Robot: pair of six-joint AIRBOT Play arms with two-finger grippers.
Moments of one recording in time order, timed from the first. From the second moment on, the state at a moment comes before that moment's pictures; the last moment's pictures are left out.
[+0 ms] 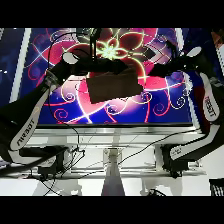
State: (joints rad) left arm -0.44 -1.54 1.31 0.36 -0.79 -0.83; right arm -0.14 -1.74 1.40 -0.83 1.26 1.04
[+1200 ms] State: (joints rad) left arm -0.28 -1.34 1.31 0.79 -0.95 -0.86; right arm 0.20 -1.73 1.46 -0.94 1.05 1.17
